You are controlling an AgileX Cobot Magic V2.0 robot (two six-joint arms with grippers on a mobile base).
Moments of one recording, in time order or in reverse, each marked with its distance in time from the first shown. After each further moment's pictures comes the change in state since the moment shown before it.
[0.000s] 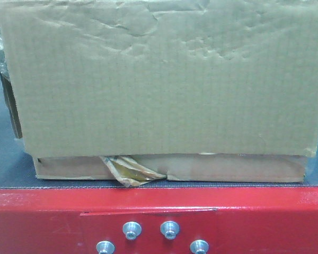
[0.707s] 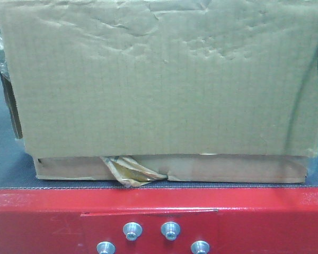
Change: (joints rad) left arm 0.000 0.000 0.000 0.027 0.000 0.000; right arm 0.295 0.497 -0.469 -0.196 0.112 0.172
